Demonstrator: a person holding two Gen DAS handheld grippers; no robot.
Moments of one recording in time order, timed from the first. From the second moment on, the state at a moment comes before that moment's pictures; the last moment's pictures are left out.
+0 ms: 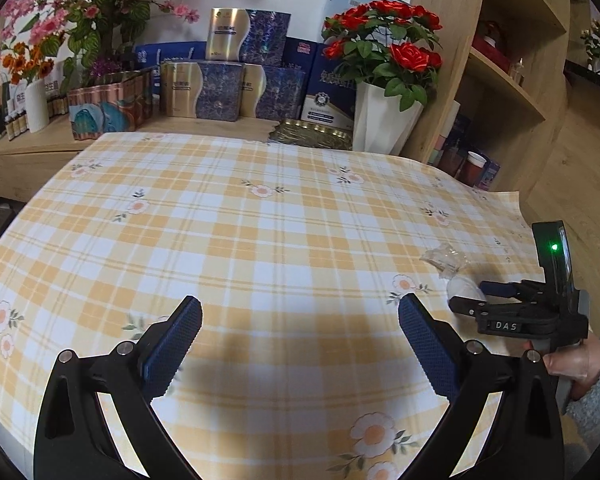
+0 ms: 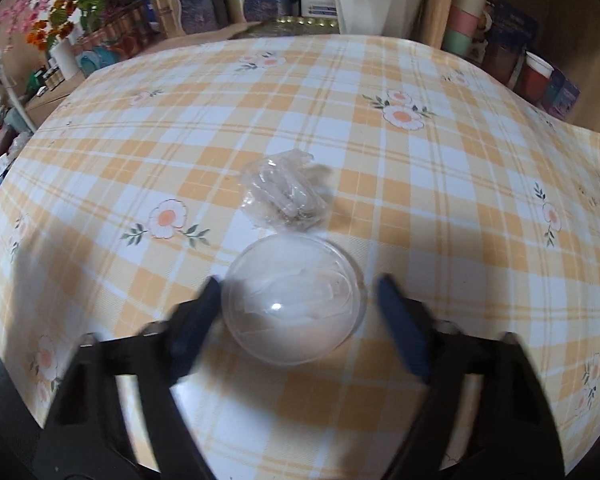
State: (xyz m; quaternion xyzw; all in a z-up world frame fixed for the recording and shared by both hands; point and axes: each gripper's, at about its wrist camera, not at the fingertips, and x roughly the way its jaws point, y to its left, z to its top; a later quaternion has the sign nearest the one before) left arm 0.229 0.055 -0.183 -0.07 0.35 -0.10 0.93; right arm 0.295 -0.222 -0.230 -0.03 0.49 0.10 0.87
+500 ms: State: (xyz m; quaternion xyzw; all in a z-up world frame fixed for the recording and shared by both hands) left arm 0.326 -0.089 -0.197 -0.02 0.39 -0.24 0.89; right arm 0.251 -0.299 -0.193 0.05 0.43 0.06 0.90
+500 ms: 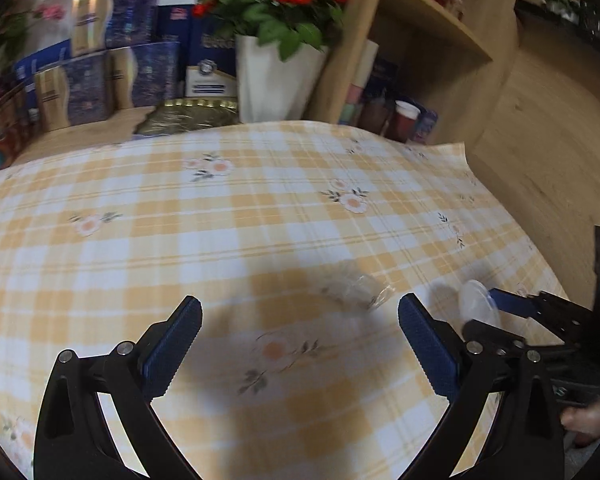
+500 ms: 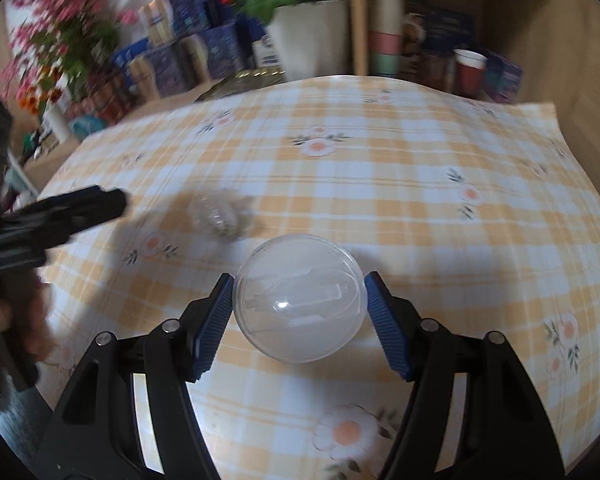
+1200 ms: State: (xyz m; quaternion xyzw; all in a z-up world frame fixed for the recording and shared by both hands) left arm 0.352 -0.157 -0.233 0.04 0.46 -0.23 0.86; right arm 0.210 -0.342 -0.194 0.09 0.42 0.02 0.90
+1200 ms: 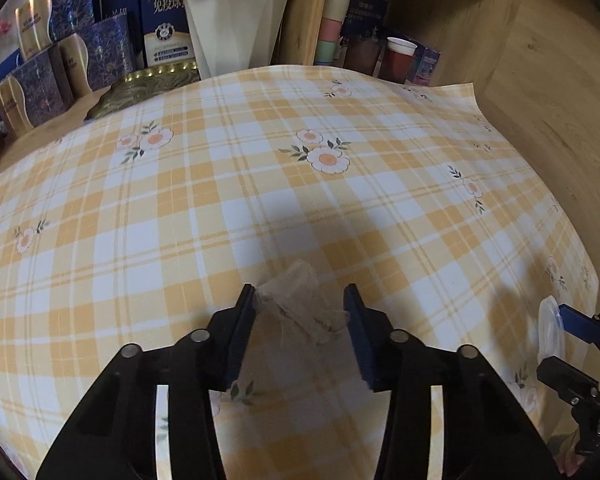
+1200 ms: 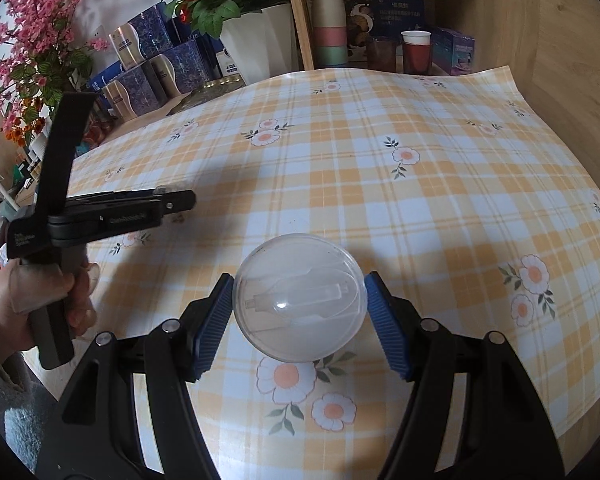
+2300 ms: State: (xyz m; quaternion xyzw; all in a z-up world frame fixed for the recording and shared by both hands) left arm 0.104 -0.062 -0.166 0.05 0.40 -0.29 0.87; right arm 0.067 -0.281 -0.151 0.07 0.39 0.05 0.91
